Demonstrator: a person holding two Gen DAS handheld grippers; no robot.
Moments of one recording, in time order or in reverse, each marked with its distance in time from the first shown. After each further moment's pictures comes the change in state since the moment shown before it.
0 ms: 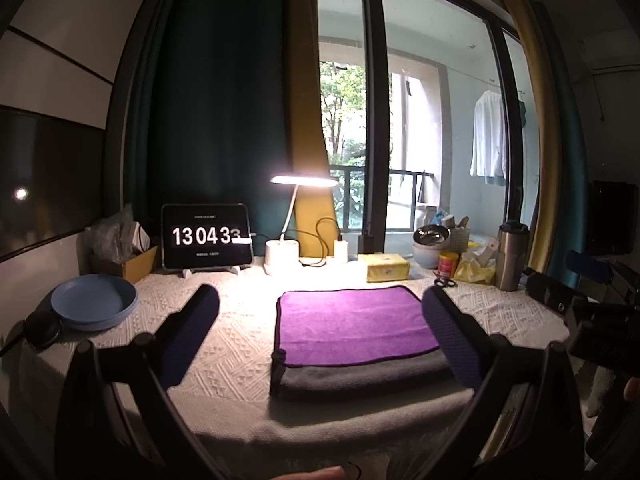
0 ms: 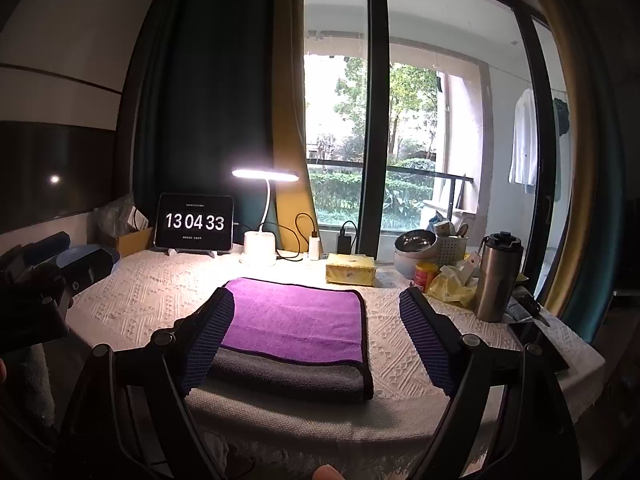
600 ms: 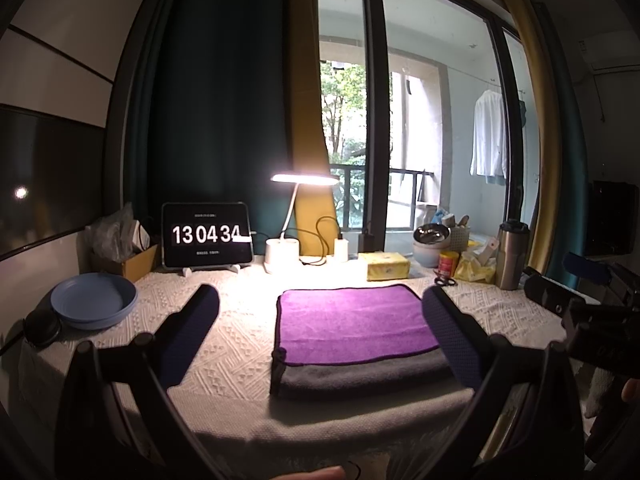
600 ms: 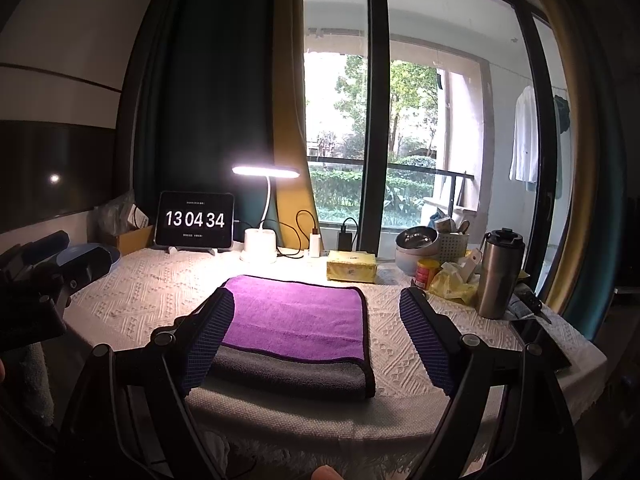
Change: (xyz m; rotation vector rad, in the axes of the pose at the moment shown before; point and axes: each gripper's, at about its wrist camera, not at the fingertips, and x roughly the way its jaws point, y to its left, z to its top) left arm 0.001 0.002 0.001 -0.003 0.003 0.000; right arm 0.001 0.001 -0.003 0.000 0.005 0.003
